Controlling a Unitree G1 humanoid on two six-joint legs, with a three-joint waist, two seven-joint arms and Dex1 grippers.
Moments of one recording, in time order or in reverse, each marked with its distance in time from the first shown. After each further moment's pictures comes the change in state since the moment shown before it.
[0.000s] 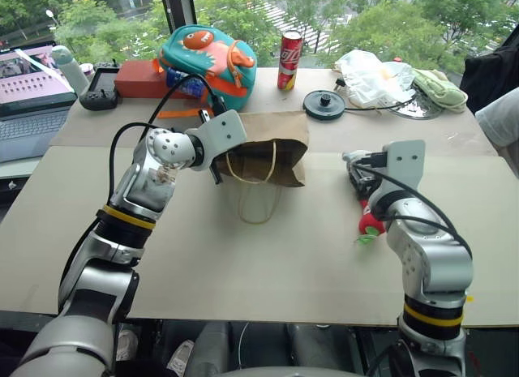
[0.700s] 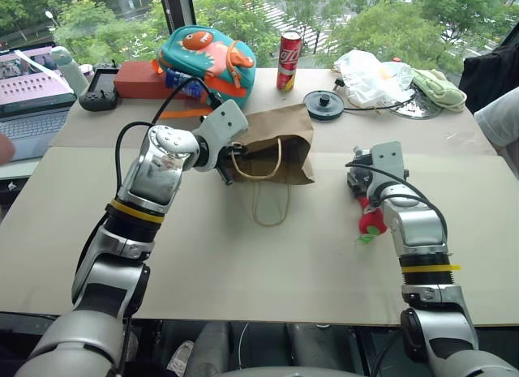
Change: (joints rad) left arm -0.046 -0.054 0.047 -0.014 -0.124 0.291 -0.034; right arm -0.144 -0.065 0.056 0.562 -0.049 -0.237 0.088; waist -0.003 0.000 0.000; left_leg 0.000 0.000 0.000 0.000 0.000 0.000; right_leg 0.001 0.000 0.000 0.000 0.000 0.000
